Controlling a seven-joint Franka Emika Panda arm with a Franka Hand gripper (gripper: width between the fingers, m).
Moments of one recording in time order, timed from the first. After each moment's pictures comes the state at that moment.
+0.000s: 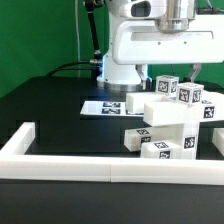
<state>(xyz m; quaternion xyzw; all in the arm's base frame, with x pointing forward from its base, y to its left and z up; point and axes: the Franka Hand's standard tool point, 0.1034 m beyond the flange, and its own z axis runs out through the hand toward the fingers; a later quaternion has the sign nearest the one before) 0.514 0.046 0.106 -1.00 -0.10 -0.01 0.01</state>
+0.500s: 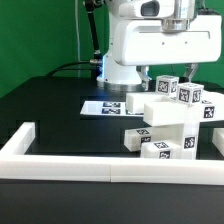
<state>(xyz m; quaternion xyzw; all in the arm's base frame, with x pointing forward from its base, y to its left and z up) 0.514 0.045 0.106 -0.97 -0.23 -0.01 0.00</state>
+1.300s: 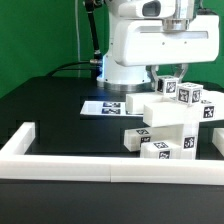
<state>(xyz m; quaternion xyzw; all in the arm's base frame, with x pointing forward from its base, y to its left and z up) 0.514 0.045 0.106 -0.99 -0.17 -0.01 0.00</state>
